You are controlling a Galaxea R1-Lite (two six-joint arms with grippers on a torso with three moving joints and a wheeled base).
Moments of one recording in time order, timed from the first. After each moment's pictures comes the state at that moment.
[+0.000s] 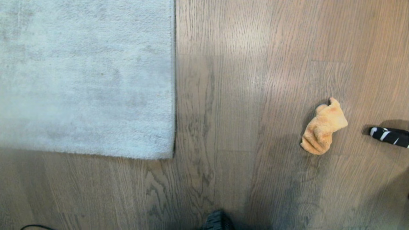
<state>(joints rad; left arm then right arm) -0.01 0.00 0.00 0.00 0.01 0.00 -0.01 0.00 0.00 -0.06 0.02 -0.02</state>
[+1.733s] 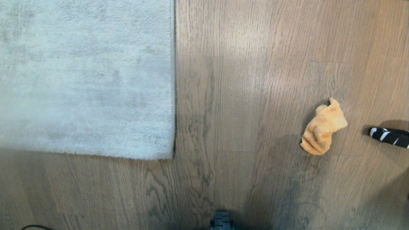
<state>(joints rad) -0.01 0.00 0.00 0.00 0.01 -0.01 -0.01 0.00 0.00 -0.06 0.02 -0.02</state>
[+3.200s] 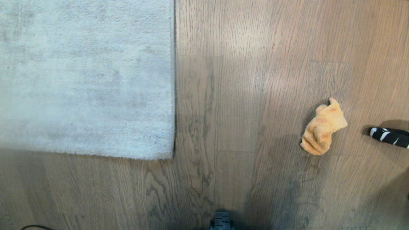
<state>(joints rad) -0.01 0.00 0.00 0.00 0.01 -0.03 -0.01 0.00 0.00 -0.06 0.02 -0.02</state>
